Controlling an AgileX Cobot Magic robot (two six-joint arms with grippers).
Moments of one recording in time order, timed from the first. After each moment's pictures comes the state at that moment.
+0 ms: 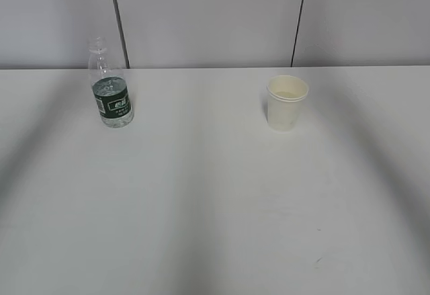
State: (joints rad) left arm -0.20 1.70 -1.71 0.20 0.88 -0.33; right arm 0.16 1.63 -1.56 -0.12 0.59 0.11
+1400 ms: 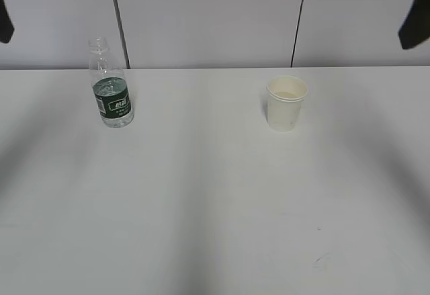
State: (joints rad) left arm -0.20 1.41 -1.48 0.11 1.25 -0.17; right arm 0.16 1.32 -1.39 0.01 1.25 0.15
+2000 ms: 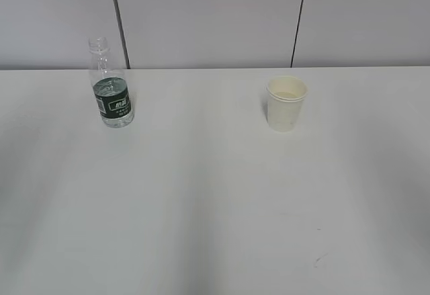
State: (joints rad) left arm -0.20 0.85 -1.09 0.11 1.26 -0.17; right arm 0.16 0.71 -0.90 0.00 1.25 0.15
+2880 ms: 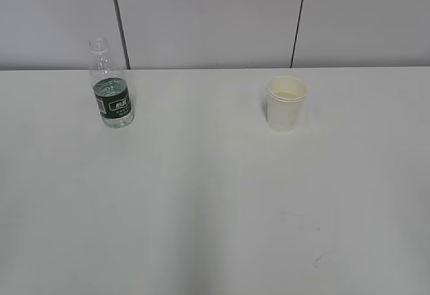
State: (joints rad) left arm -0.20 0.05 -0.60 0.12 1.24 -0.17; right arm 0.16 0.00 -0.61 -0.07 1.27 0.10
